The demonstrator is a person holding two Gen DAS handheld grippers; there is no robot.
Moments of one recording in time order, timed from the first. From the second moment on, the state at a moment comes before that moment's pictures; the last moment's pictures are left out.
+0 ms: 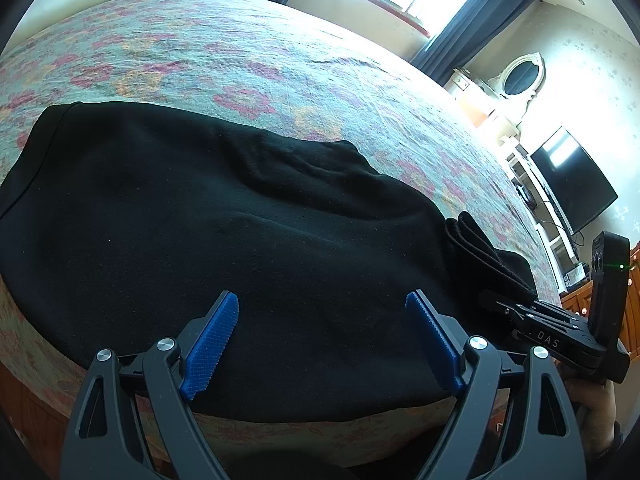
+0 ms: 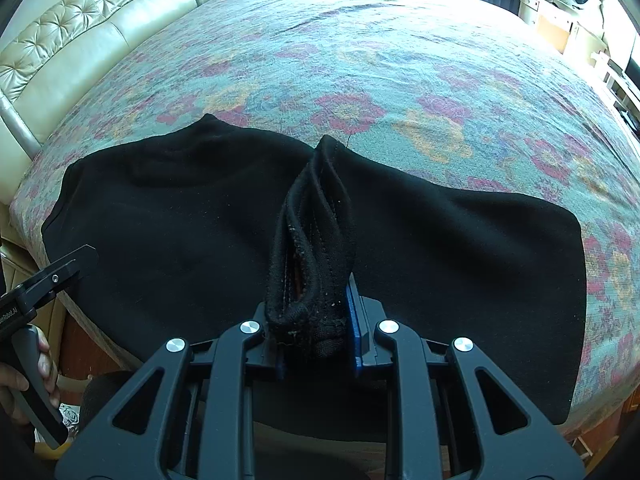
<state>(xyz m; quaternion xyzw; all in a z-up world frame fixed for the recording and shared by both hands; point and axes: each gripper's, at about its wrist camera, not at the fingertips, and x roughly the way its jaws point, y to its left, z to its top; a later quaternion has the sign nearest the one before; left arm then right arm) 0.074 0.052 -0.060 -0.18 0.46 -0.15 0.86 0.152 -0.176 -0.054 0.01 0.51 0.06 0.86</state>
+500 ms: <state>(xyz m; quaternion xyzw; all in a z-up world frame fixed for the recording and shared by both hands) 0.074 0.051 -0.061 -0.17 0.46 -0.15 0.86 0.151 -0.162 -0.062 0.01 0.51 0.07 0.86</state>
